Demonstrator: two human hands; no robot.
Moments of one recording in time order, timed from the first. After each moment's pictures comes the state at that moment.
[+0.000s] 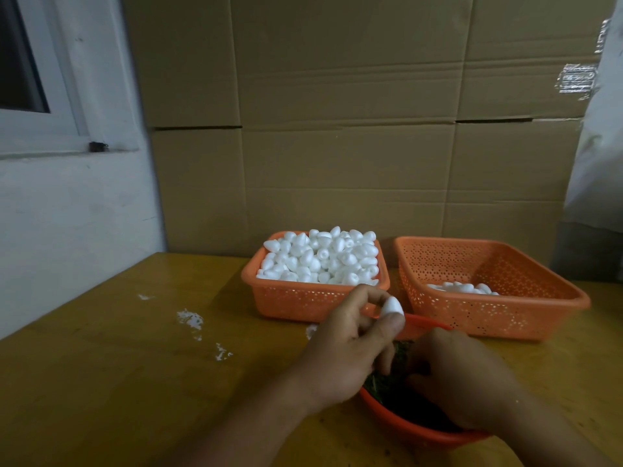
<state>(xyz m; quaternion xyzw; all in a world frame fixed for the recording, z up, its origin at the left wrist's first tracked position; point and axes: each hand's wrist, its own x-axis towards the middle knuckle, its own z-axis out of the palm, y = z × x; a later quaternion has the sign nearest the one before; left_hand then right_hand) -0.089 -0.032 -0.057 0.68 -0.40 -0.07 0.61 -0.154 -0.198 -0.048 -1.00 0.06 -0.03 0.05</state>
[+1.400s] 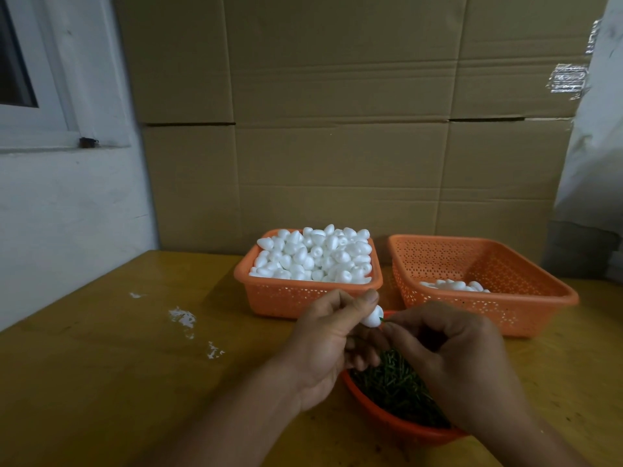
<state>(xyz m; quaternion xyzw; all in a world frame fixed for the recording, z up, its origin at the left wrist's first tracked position) -0.090 -0.035 -0.049 0.58 -0.22 -0.21 0.75 -0.170 -0.185 -0.048 -0.85 -0.05 -0.37 0.37</state>
